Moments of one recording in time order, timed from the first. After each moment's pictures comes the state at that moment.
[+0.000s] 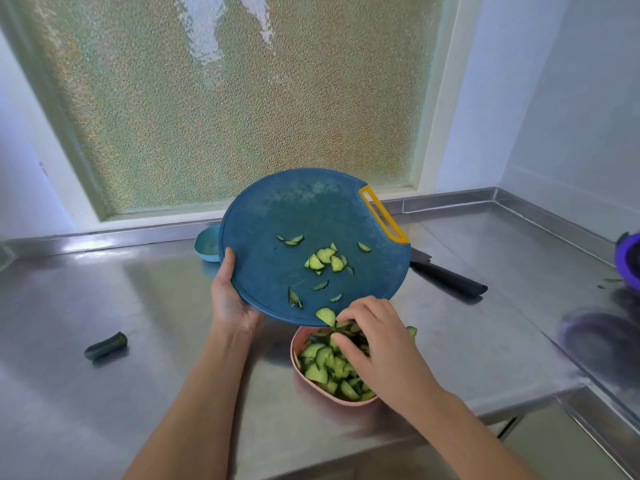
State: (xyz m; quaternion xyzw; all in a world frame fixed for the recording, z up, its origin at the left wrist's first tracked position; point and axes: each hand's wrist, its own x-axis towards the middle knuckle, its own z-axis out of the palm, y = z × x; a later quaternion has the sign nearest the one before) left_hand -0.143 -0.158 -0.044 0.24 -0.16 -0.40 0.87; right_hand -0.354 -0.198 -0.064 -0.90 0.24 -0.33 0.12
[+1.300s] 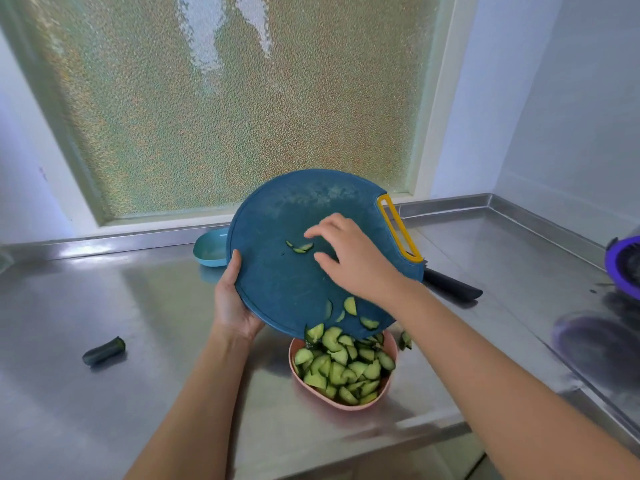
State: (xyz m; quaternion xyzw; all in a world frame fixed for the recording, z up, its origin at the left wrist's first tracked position) left_hand -0.153 -0.151 -0.033 0.27 -0.19 -0.44 0.83; right_hand -0.291 -0.257 0.021 -0.94 0.19 -0.26 0.13
